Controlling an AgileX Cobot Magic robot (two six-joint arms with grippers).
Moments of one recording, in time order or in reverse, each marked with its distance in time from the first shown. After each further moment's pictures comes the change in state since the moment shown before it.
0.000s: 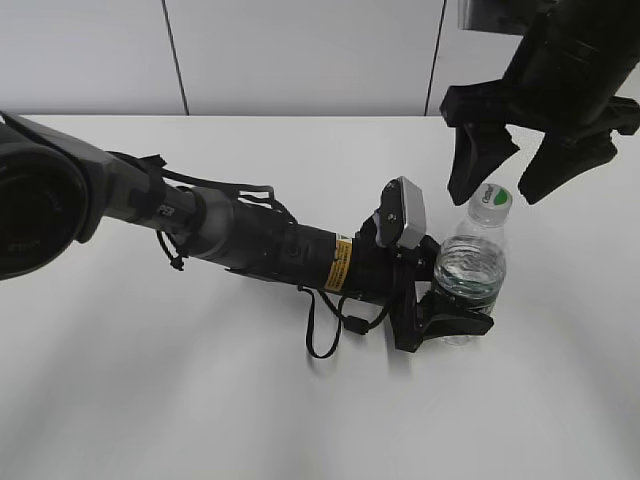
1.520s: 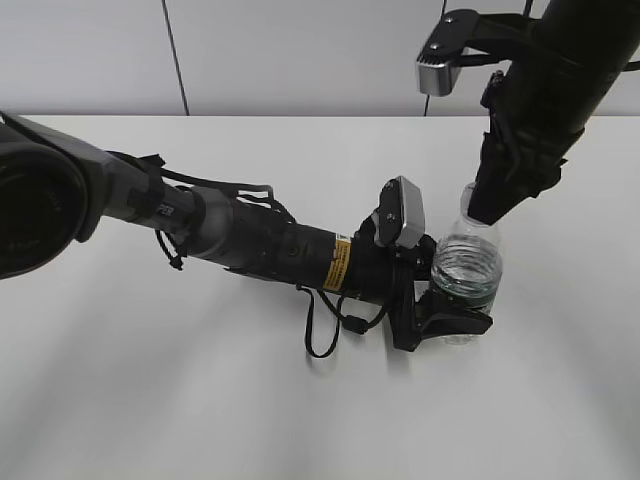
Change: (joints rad) left arm 0.001 0.000 0.000 0.003 -0.004 0.001; right arm 0.000 0.040 0.000 -0.012 -0.027 -1.021
